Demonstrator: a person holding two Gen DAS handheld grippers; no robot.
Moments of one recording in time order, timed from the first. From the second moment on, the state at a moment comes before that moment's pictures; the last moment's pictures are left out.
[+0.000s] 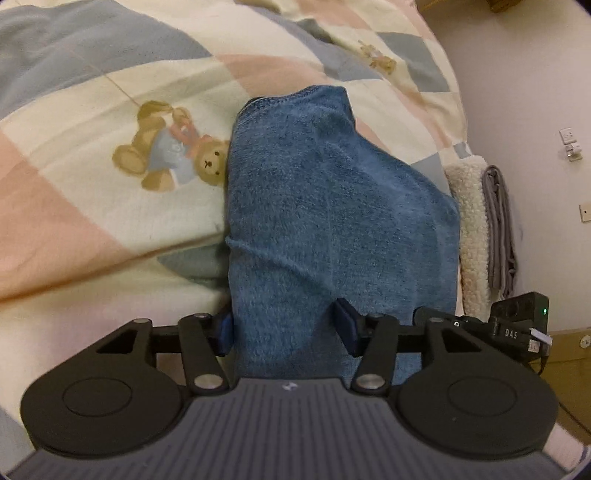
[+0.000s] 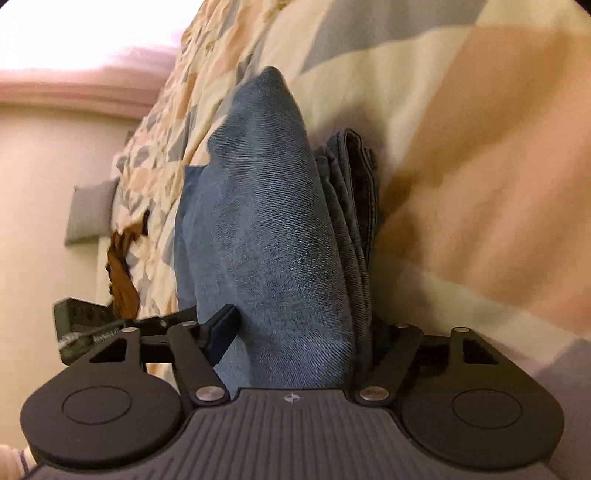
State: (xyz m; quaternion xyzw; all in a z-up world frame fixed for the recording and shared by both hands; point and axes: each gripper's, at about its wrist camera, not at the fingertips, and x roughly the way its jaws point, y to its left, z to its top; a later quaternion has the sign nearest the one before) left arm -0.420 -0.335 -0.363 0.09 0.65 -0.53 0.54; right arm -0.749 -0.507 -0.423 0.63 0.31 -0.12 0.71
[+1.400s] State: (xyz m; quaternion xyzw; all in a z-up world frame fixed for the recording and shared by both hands) left arm -0.745 -0.795 -0.226 0.39 0.20 -0.89 0.11; right arm -0.932 -0.525 -0.323 0.60 -0.26 -0.58 0.49
